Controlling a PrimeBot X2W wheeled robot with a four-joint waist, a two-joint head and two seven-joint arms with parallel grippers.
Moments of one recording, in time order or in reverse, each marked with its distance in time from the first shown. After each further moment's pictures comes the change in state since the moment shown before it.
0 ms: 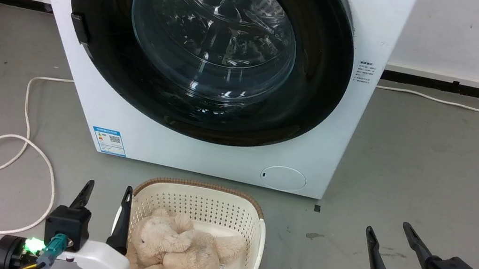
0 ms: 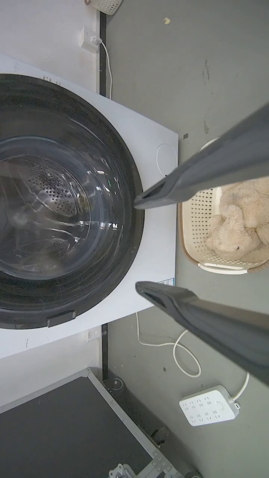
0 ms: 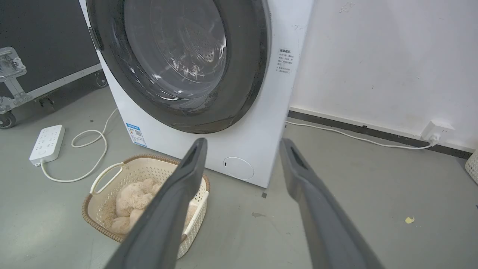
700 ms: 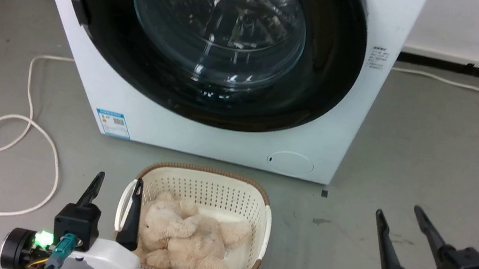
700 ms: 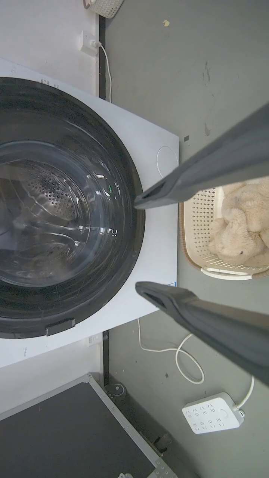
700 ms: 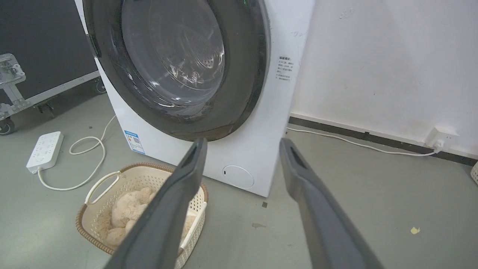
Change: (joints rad) left arm -0.014 0.000 -0.041 -0.007 -0.001 0.022 -0.042; right arm -0.035 -0.006 -0.014 -0.010 0.008 0.000 -0.037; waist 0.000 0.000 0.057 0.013
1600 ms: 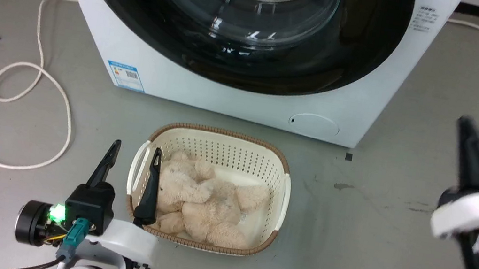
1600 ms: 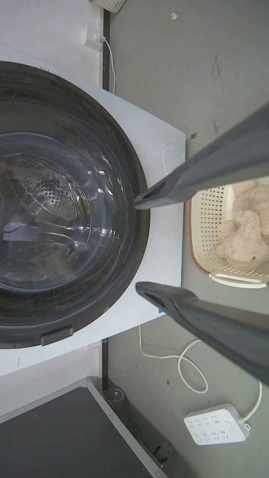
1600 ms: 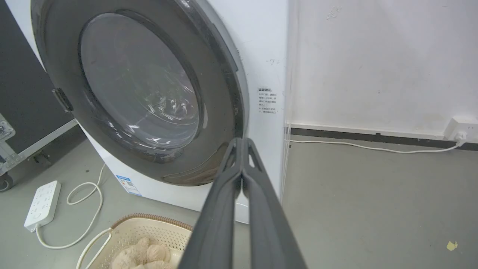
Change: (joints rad) left arm -0.084 0.000 -0.072 -0.028 -0.017 0.049 -0.056; right arm -0.312 -0.076 -0.057 0.037 0.224 0.000 0.122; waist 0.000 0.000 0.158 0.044
